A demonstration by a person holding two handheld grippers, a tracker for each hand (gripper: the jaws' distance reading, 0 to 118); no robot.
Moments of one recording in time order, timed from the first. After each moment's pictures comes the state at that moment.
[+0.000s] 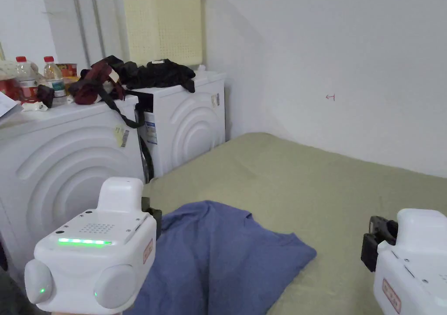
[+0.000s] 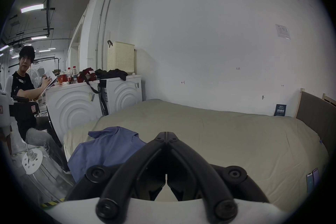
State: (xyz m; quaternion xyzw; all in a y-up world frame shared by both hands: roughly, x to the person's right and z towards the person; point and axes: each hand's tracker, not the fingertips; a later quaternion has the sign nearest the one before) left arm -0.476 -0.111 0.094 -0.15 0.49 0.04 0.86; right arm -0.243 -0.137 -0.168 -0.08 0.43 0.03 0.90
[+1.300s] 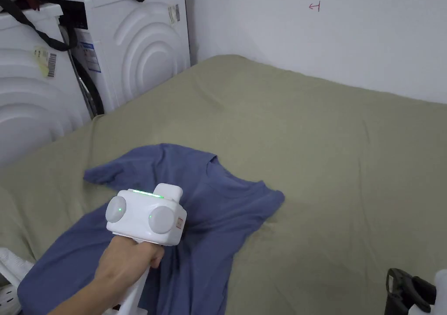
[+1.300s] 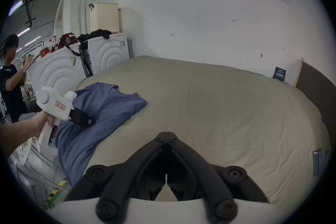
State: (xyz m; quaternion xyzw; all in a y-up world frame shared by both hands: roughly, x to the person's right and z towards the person) left arm -0.607 -0.318 -0.115 -0.47 0.34 0.13 0.80; right arm -0.222 -0.252 -0.232 -0.24 0.38 0.08 0.89
